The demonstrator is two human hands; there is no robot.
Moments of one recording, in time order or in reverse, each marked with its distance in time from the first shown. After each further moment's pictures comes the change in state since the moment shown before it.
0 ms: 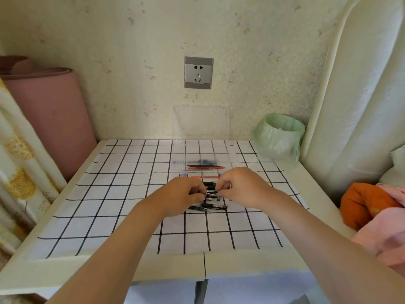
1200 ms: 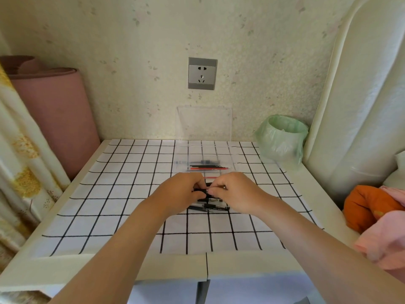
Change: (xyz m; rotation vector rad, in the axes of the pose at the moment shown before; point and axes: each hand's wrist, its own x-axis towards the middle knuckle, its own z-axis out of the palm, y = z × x) left_hand -0.003 0.007 -0.005 0.088 0.137 0.019; right_hand 0.000 -0.016 0.016 0.166 0.009 -0.073
